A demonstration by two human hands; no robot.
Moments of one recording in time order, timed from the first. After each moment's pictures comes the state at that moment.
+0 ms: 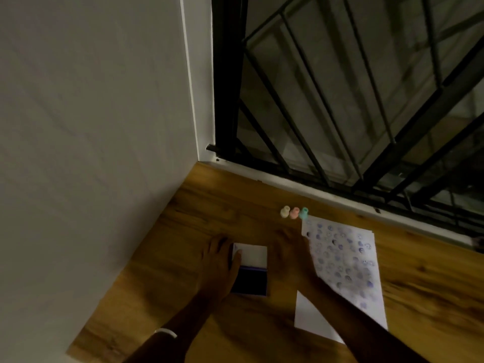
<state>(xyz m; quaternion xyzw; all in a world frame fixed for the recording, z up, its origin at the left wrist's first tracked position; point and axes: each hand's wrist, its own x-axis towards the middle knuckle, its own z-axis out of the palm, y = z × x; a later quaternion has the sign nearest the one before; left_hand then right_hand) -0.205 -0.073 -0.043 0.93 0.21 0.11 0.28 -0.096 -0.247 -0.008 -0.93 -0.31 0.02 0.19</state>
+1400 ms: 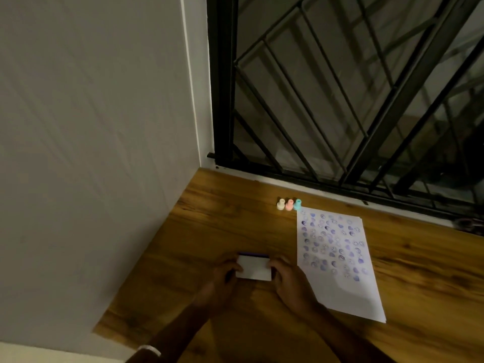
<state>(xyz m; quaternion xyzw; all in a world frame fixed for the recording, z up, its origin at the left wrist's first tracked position) -0.285 -0.077 -0.036 0.89 0.06 0.07 0.44 -0.192 -0.282 -0.030 -0.91 -0.29 0.07 0.29</state>
